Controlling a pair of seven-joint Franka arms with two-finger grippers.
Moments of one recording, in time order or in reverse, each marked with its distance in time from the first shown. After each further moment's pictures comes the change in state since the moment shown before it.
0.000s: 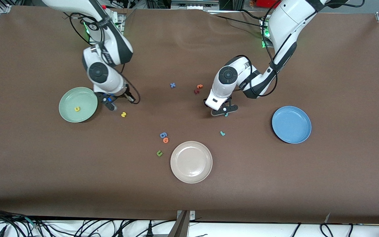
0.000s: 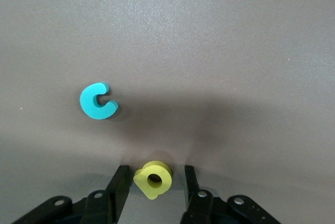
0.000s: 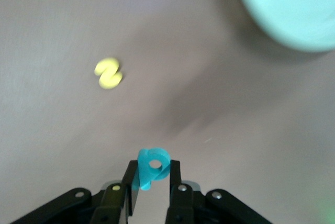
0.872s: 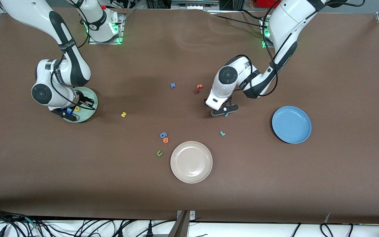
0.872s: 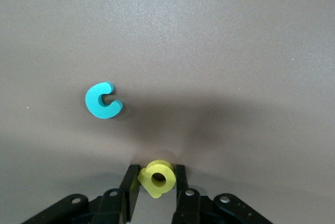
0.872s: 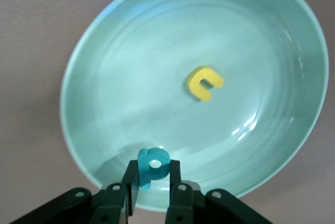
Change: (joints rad) left arm 0.001 -0.004 0.000 0.001 0.000 -0.015 0.000; right arm -0.016 0.112 -0.347 0.007 0.000 -0.020 -0.695
